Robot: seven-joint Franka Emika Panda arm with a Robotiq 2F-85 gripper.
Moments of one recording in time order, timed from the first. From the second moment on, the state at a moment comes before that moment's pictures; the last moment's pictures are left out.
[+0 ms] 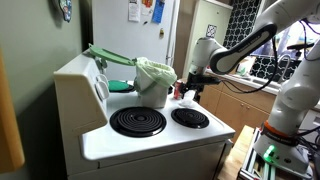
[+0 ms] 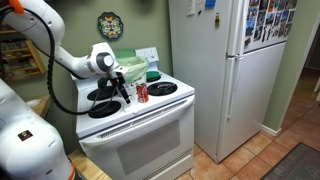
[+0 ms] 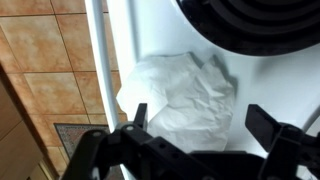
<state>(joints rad) 0.04 -0.23 0.34 -2.59 -0.19 2.48 1.00</state>
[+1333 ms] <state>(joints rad) 0.09 -0.26 0.35 -2.47 -0.23 2.22 1.00</state>
